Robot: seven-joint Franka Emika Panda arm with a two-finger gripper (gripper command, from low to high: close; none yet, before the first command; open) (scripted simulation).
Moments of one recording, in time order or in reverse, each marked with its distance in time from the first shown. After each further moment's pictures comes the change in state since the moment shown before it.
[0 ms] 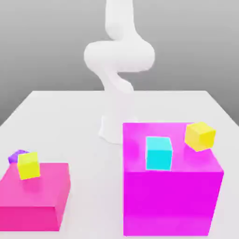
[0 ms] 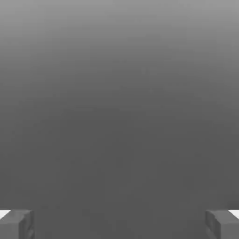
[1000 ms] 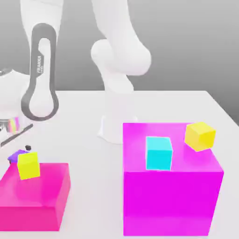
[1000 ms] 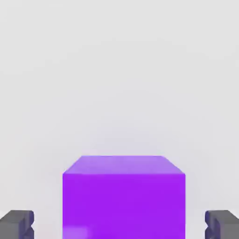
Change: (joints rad) arm -0.738 1.021 -0.116 -0.334 0.249 0.627 0.683
